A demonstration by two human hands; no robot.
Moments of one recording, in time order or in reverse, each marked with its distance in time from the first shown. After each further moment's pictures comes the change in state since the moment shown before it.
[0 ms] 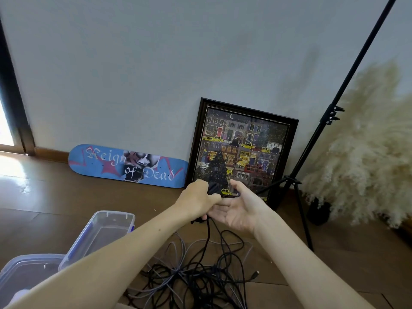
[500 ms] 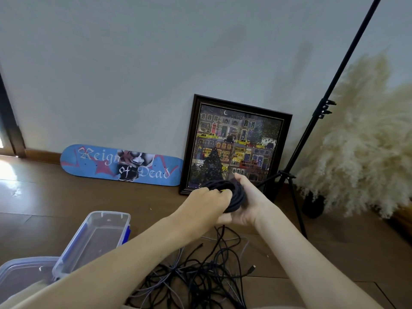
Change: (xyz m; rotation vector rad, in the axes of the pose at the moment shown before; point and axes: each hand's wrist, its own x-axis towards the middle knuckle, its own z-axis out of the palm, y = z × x) left_hand -0.020 0.012 0.019 0.660 0.179 0.729; right_hand -0.012 -0.012 -0.012 0.032 -0.014 0.083
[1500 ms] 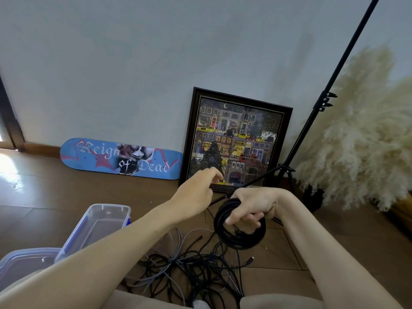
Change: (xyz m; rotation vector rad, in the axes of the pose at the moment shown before) left_hand 0.001 -0.017 0.006 -0.534 -0.084 -0.389; right_hand 0.002 -0.024 -0.033 -1.363 -0.336 -0.028
